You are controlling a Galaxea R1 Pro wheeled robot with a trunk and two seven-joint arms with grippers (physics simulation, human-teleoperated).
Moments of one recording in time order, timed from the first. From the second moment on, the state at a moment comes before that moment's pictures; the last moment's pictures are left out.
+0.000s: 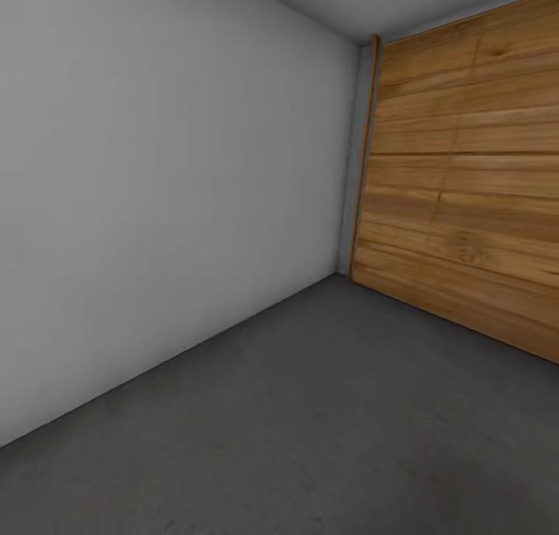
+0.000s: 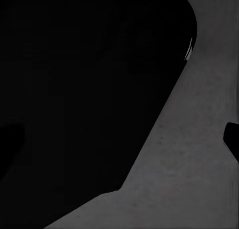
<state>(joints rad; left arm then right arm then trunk) 0.00 0.01 0.00 -0.03 0.00 -0.04 0.00 0.00 0.00 0.47 0.00 -0.06 0.00 0.00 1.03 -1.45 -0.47</state>
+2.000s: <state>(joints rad) 0.00 0.01 0.00 -0.03 0.00 -0.04 0.00 0.00 0.00 0.47 0.00 -0.06 0.00 0.00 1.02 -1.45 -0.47</state>
